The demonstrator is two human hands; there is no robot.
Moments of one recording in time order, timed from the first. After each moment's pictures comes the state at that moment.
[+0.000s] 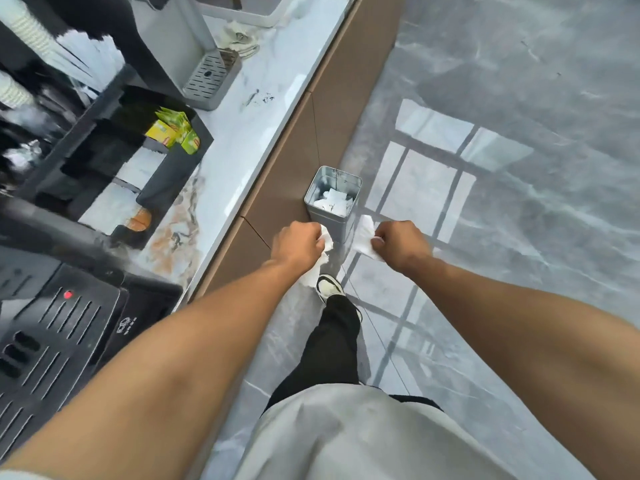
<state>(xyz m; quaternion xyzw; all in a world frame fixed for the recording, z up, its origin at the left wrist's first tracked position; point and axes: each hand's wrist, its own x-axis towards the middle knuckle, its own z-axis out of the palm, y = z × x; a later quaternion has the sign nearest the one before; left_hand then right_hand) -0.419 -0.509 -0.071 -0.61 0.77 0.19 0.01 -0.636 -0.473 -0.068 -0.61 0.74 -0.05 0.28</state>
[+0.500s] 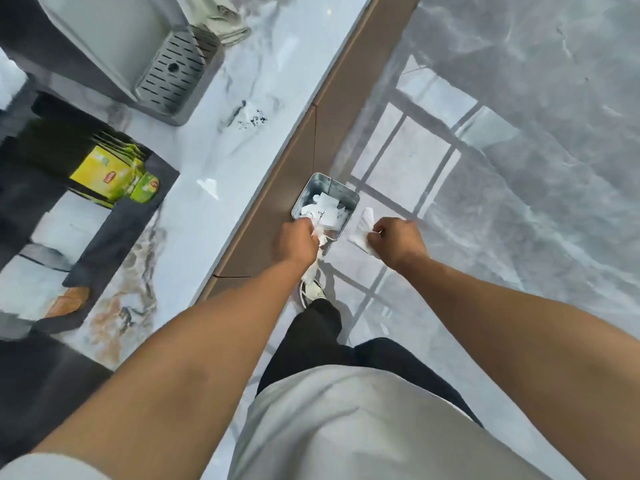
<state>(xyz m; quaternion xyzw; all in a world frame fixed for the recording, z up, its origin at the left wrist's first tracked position) -0.457 -0.702 -0.140 -0.72 0.59 0.35 -0.02 -0.656 -0.689 -0.110 -0.53 0.77 0.00 0.35</state>
